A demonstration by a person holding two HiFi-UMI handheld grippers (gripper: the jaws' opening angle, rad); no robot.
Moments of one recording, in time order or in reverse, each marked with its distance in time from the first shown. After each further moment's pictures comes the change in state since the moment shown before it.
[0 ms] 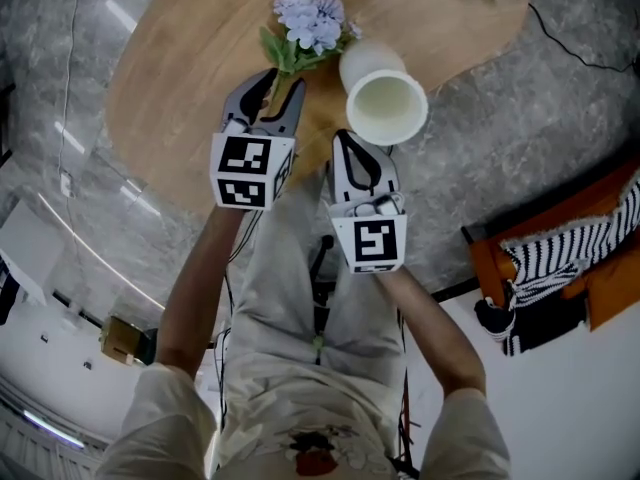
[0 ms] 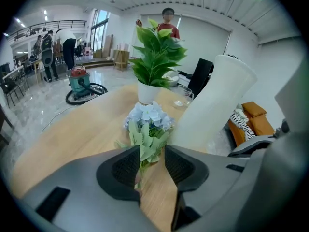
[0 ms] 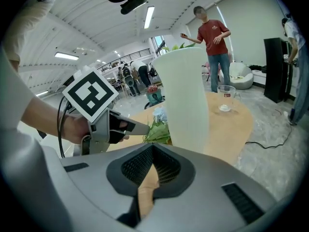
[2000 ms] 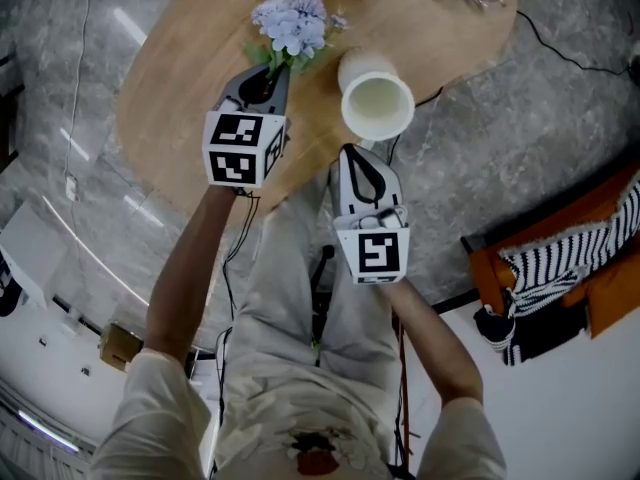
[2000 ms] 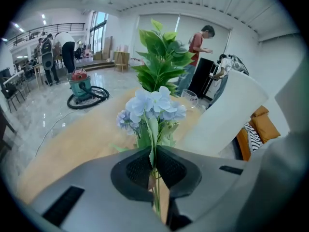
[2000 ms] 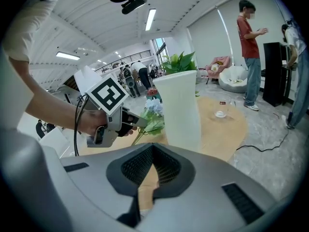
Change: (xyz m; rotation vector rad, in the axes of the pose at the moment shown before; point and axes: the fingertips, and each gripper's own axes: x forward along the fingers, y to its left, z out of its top) left arm -0.002 0.017 0.034 0.025 0.000 0.024; right arm -0.032 -0.002 0.016 -0.016 -0.020 -0.014
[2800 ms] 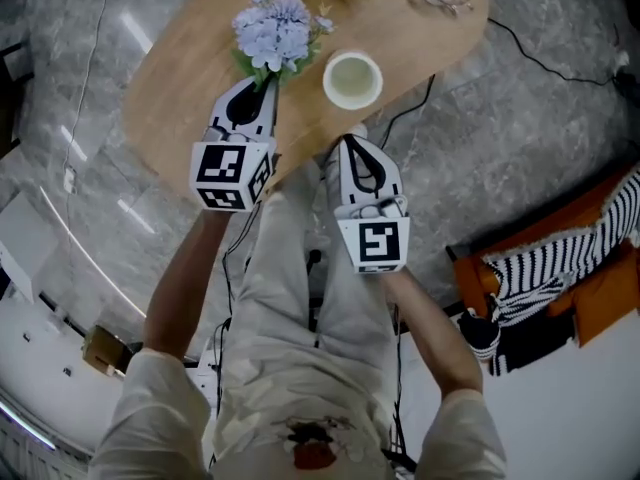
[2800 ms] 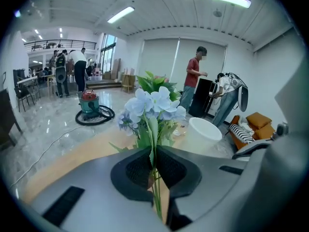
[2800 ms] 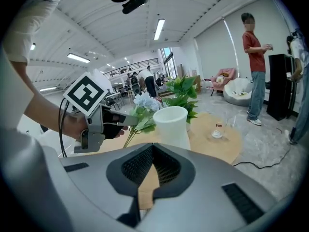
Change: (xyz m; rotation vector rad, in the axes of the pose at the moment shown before) left arm -0.096 -0.043 0.049 -0.032 -0.250 0.064; right arm -0.053 -0.009 0.051 -0.082 -0.089 0.042
